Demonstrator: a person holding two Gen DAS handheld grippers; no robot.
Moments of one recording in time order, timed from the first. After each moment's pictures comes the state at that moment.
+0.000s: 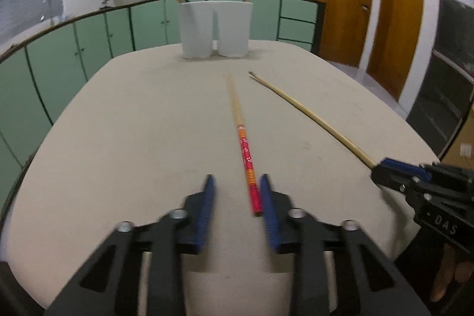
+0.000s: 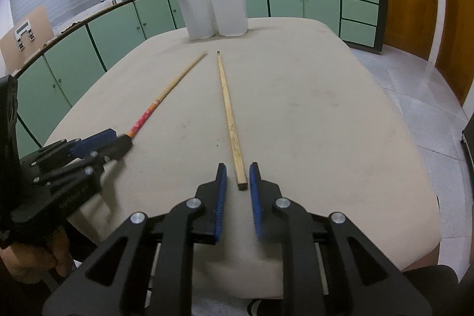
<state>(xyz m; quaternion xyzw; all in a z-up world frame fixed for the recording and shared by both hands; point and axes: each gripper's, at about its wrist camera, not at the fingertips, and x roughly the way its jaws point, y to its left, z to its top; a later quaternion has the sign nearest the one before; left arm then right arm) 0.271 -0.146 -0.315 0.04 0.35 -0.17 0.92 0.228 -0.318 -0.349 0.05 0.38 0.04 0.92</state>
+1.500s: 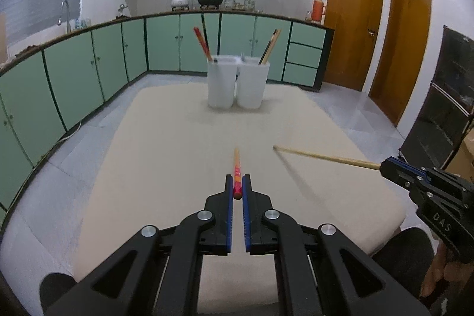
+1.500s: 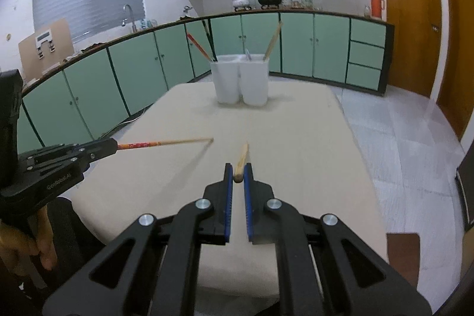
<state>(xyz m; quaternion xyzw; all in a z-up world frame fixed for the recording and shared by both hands) 0.248 -0.096 -0.191 0.01 0.32 -0.16 0.93 0.189 -0.297 -0.225 0.02 0.29 0.07 0.95</state>
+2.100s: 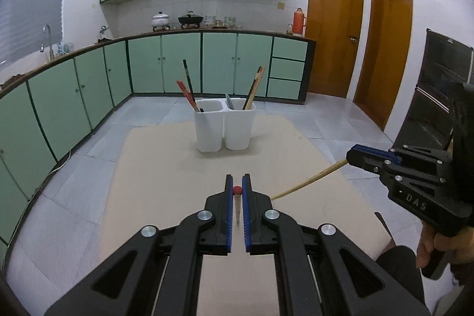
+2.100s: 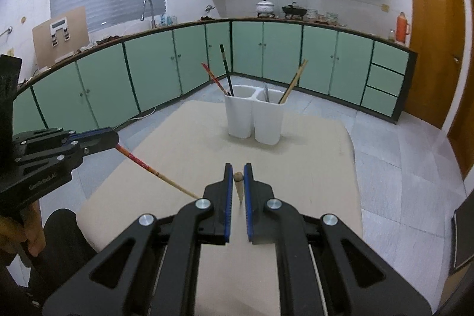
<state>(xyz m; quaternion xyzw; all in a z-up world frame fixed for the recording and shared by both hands) 0.292 -0.099 -0.126 0.03 0.29 -0.20 0.93 0.260 -0.293 -0.158 -0.03 0.30 0.11 0.95</state>
